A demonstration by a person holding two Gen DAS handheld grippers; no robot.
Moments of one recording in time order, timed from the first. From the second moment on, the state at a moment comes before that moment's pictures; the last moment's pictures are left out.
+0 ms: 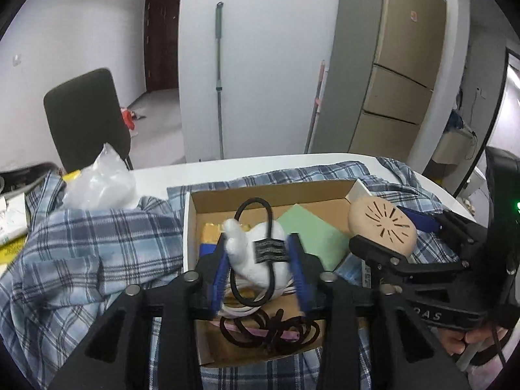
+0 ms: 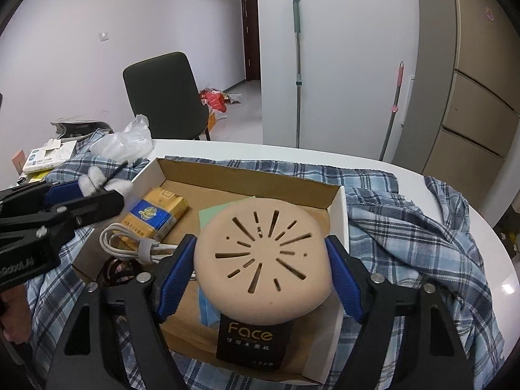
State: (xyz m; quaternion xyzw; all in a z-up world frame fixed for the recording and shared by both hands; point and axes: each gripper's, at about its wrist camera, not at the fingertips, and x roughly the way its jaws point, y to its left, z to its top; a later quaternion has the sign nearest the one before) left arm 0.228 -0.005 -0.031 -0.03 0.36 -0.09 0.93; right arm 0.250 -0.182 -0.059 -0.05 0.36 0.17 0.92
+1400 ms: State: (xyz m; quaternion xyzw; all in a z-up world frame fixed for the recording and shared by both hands) left arm 0.021 0.021 0.080 -0.02 0.03 -0.06 1.00; right arm 0.076 -0.213 0.084 -0.01 0.10 0.13 0.99
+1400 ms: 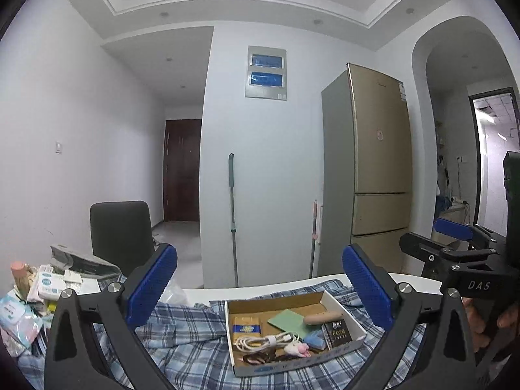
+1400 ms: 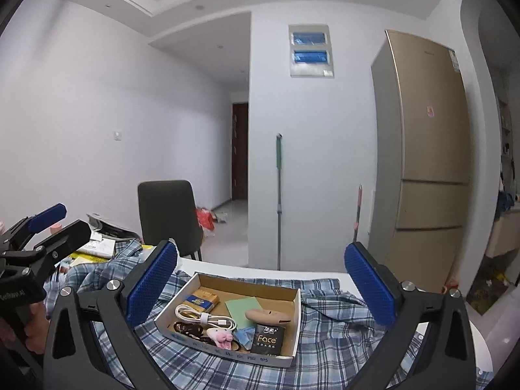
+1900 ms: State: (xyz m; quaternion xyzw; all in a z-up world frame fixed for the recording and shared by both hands) left arm 0.024 0.027 0.008 -0.02 0.08 -0.05 1.00; right arm 0.047 -0.212 0.005 -0.02 0.08 0.14 0.99
